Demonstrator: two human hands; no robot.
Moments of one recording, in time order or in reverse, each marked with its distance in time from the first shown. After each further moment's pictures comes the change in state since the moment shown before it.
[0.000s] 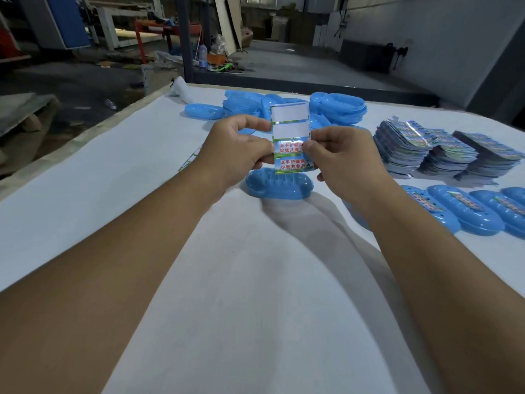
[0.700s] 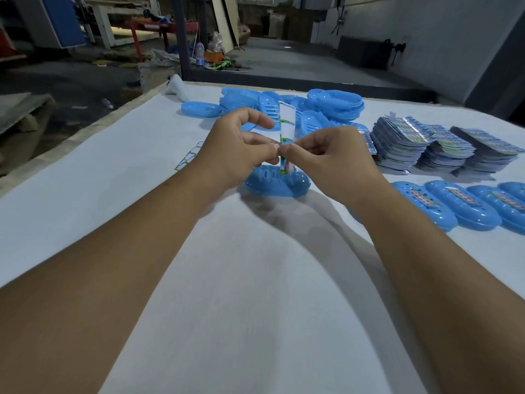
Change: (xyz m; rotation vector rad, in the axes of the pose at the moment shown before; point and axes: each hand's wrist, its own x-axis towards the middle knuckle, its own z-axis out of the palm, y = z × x) left_hand -0.005 -0.002 0.001 0.064 -0.092 0.121; right_hand -0.007 -0.003 0.005 -0.126 -0.006 -0.064
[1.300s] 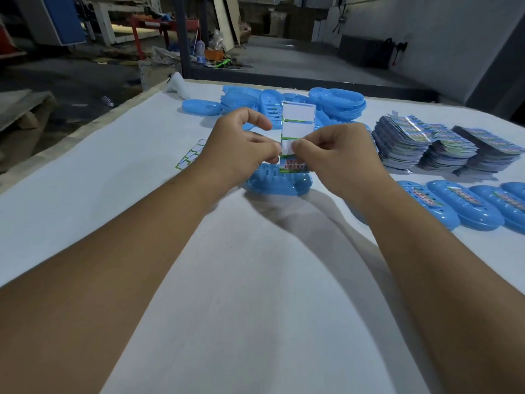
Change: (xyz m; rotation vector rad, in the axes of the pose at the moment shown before) left_hand 0.000 0.000 0.003 0.028 0.060 -0.055; right_hand 0.000 -0.003 -0.002 0.030 0.047 0.090
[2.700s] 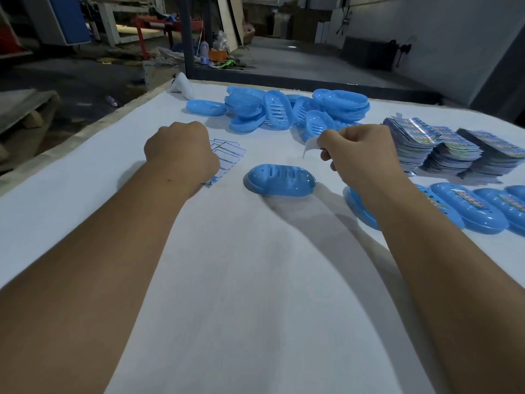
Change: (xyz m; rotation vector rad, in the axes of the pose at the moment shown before) left_hand 0.015 -0.016 -0.050 1.230 0.196 -0.238; right_hand 0.009 0.003 -0.011 -0.023 0.145 0.177
